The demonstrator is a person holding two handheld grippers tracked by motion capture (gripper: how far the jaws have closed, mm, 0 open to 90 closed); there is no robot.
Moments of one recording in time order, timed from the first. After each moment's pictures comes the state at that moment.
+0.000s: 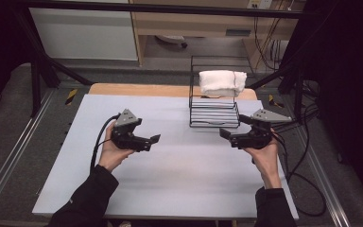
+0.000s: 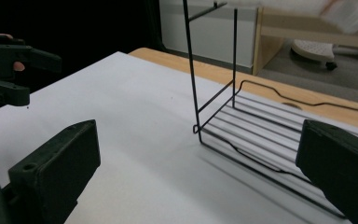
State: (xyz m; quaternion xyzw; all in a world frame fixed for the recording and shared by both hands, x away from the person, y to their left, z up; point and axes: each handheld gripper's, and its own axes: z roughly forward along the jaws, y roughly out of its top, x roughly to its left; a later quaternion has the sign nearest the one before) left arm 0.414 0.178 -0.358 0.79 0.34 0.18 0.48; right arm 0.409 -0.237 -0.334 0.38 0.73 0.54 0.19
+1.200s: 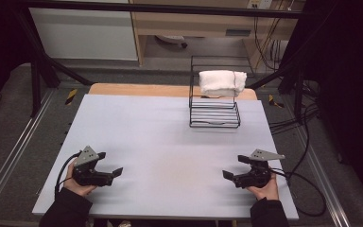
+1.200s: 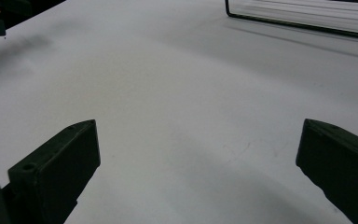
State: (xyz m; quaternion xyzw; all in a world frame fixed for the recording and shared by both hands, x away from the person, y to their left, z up) left arm 0.350 0.275 -0.434 0.79 0.38 0.18 0.44; right arm 0.357 -0.264 -0.444 0.39 0.77 0.50 0.10
